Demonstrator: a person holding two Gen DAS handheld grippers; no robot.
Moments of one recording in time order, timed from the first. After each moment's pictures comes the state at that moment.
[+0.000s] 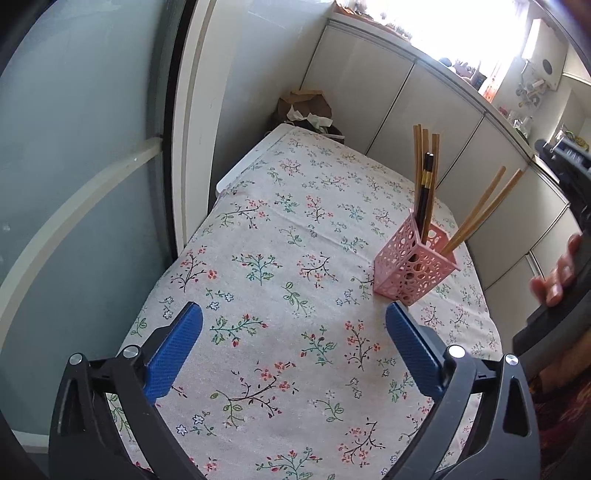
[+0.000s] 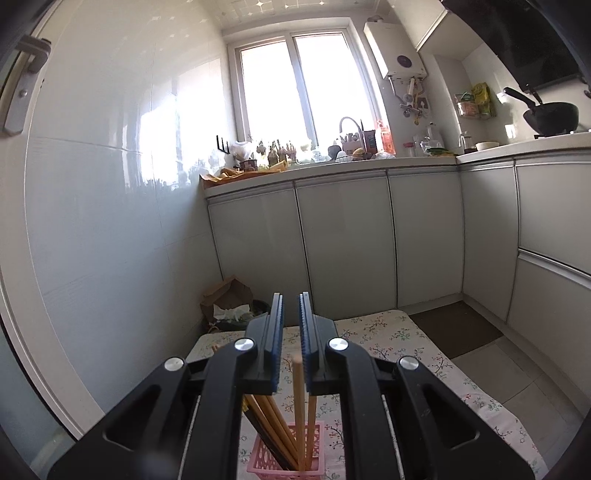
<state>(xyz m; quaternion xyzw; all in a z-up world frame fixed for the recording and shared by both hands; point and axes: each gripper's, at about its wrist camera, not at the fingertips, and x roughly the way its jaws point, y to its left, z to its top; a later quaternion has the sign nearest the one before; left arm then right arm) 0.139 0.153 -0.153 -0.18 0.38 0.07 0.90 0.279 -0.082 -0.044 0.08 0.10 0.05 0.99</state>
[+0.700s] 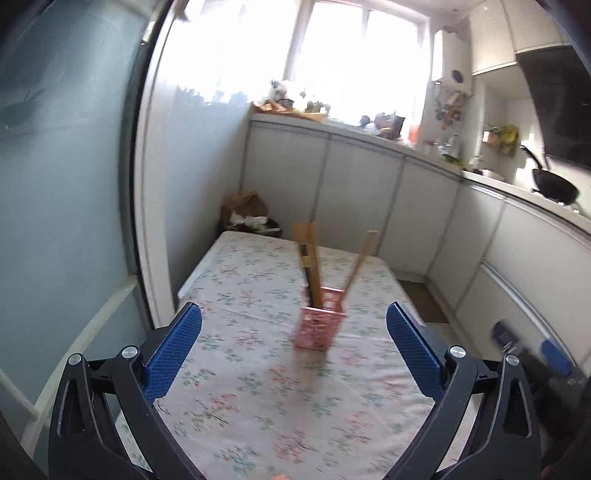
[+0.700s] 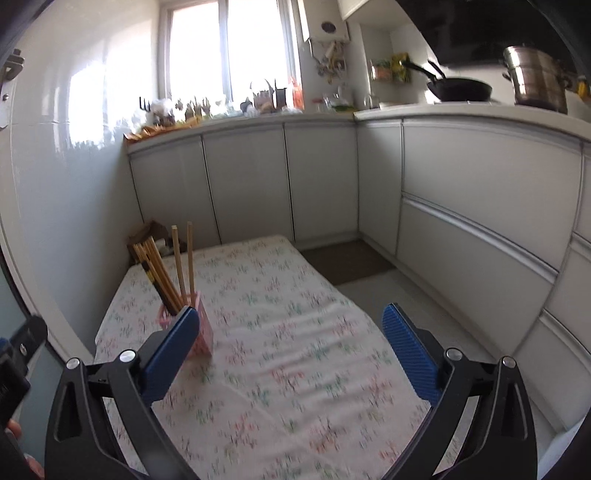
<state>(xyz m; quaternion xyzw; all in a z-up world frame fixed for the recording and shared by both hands) 0.041 0.047 -0.036 -0.08 0.21 0.02 0.97 0.080 -0.183 -0.044 0.08 0.24 -0.10 0.96</state>
